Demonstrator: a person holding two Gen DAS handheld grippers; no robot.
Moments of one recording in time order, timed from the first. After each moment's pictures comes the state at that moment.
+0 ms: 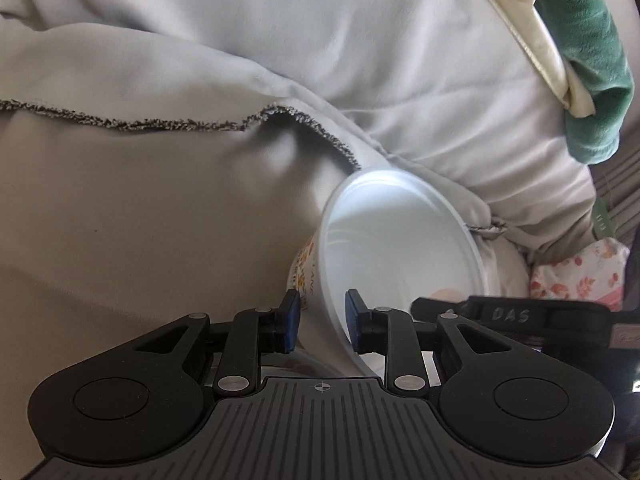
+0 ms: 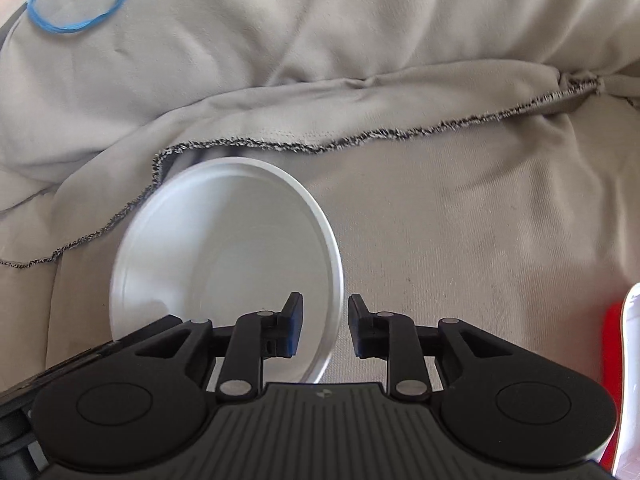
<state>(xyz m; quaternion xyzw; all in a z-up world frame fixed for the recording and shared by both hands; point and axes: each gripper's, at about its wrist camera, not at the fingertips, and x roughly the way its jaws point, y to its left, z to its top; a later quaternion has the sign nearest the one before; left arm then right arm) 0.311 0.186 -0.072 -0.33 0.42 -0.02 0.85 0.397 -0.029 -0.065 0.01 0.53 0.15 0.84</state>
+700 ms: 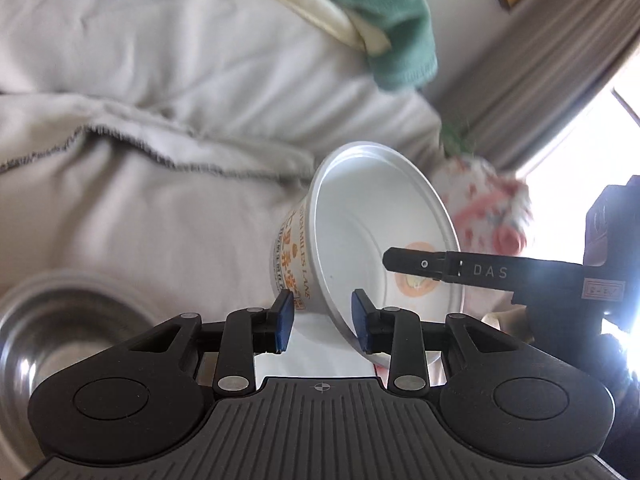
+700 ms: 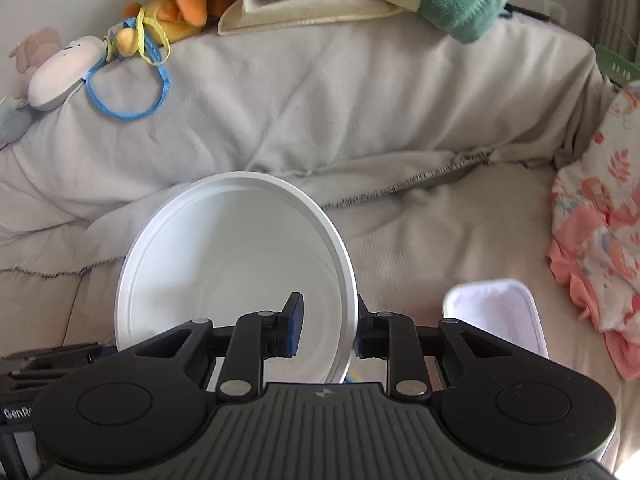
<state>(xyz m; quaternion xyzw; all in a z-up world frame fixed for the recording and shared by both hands) 0.250 0.100 0.028 -0.27 0.40 -0.22 0.85 0.286 -0.138 0.057 0.00 0.43 0.14 0.89</state>
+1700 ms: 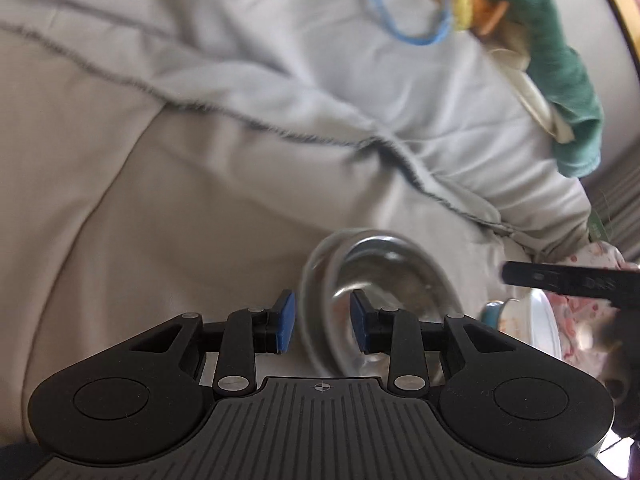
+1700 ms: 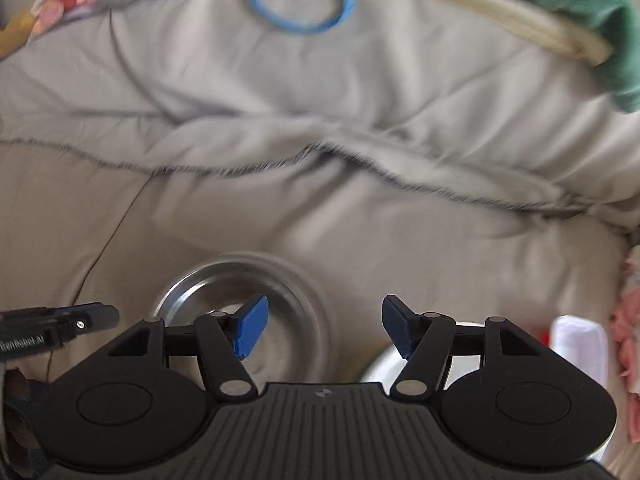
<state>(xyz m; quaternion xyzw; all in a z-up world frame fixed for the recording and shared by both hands) 0.131 0.265 -0.035 -0.34 0.39 0.03 0.85 0.247 0.032 0.027 -0.15 0.46 0.24 0.84</state>
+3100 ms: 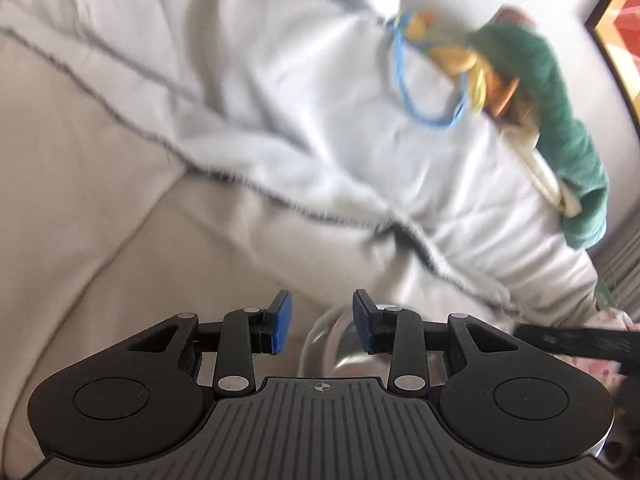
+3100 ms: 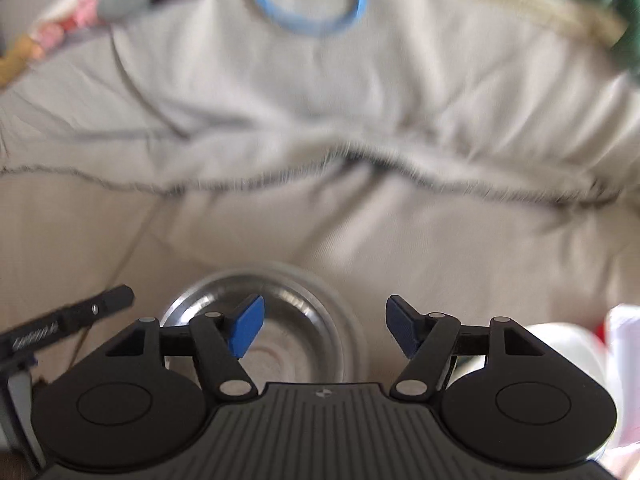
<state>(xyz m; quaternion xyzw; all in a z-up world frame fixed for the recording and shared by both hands) 0.116 0.263 -0.035 -0.34 0.26 0.10 0.90 0.221 0.027 0.012 -0.10 0.40 0.25 0.88</state>
